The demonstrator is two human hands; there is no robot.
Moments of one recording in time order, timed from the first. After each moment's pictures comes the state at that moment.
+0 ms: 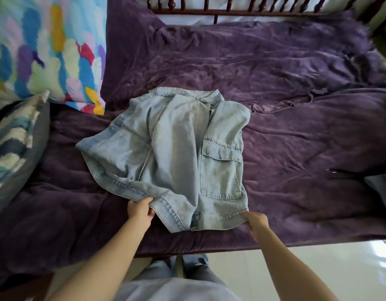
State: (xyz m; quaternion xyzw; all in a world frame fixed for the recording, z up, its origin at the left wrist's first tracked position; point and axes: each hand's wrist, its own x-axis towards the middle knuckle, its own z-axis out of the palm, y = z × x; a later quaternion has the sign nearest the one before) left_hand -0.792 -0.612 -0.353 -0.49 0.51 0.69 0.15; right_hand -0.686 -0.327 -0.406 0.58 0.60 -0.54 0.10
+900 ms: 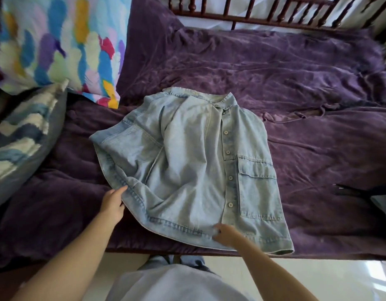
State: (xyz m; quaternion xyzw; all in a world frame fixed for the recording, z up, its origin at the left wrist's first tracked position) left_hand -0.817 -0.701 -0.367 -0.44 0.53 0.71 0.15; right_hand -0.701 -0.400 -0.394 0.13 0.84 -0.17 0.50
